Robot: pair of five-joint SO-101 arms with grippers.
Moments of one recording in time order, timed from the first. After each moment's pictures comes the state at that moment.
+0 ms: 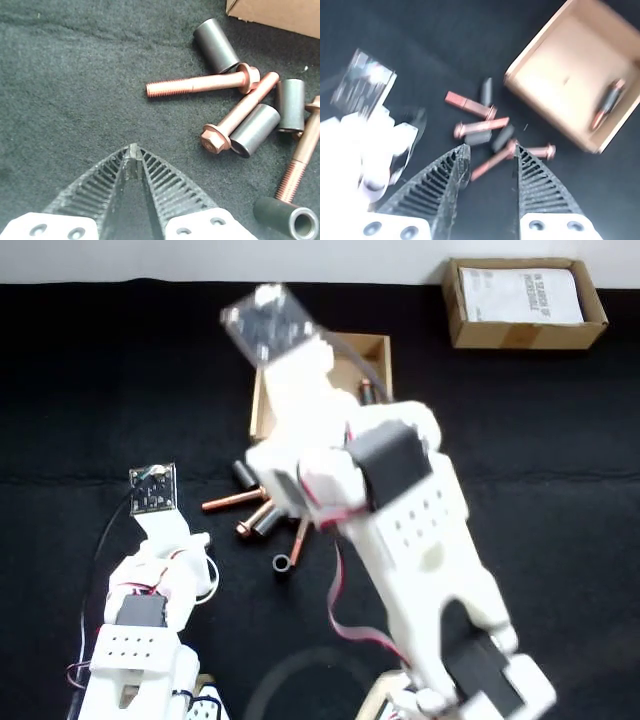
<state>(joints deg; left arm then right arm) -4.6 -70.6 92.1 34.9 13.4 -45.5 -11.2 -26.8 100.6 0.6</state>
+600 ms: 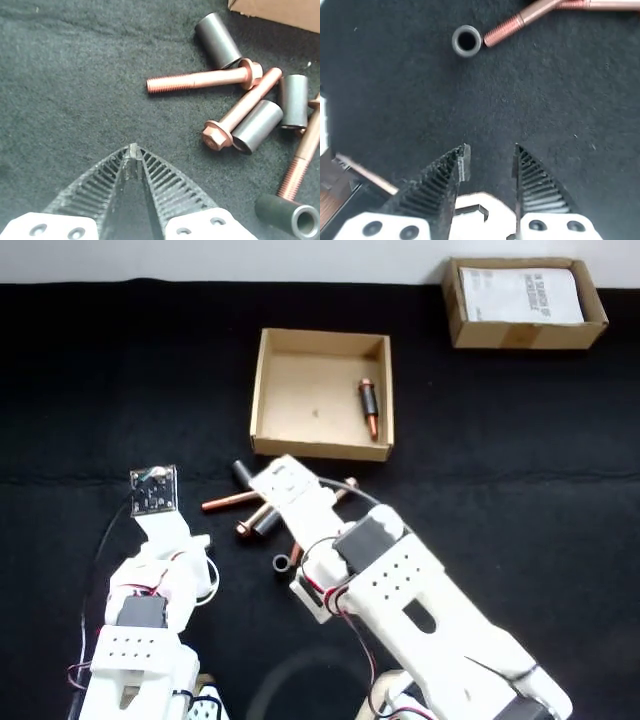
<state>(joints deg) -4.6 -70.9 92.8 34.9 13.4 -48.1 -32.5 39.2 81.2 0.6</state>
